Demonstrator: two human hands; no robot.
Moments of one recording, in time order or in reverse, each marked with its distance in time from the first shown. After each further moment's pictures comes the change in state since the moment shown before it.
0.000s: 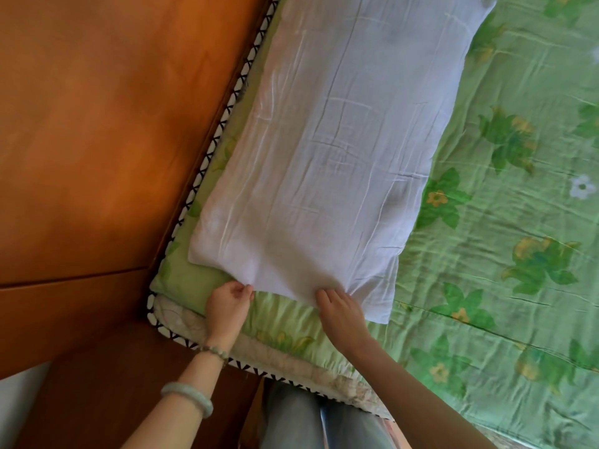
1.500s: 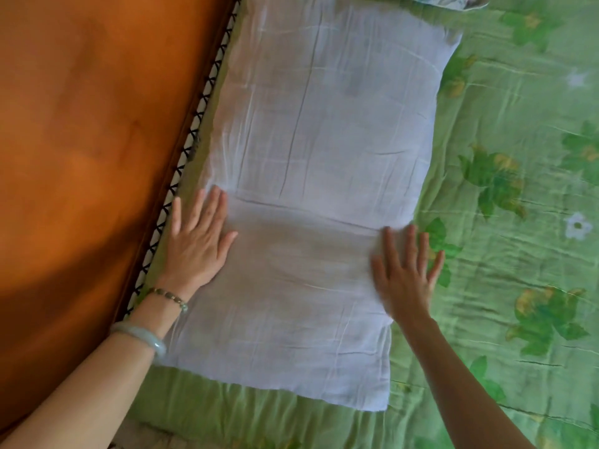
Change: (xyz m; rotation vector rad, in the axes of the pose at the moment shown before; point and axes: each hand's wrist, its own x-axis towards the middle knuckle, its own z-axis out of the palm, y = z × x) left_hand 0.193 0.151 -0.017 1.009 0.197 0.907; right_hand 0.113 0.162 -0.062 -0.162 0.160 0.608
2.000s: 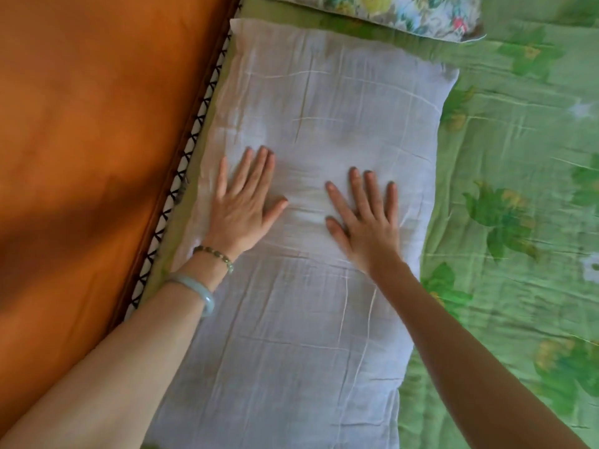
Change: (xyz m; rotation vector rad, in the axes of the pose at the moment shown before) left_hand 0.150 0.040 -0.021 -0.064 0.187 0.098; right_hand 0.148 -0.068 -0.017 -0.068 0.399 -0.466
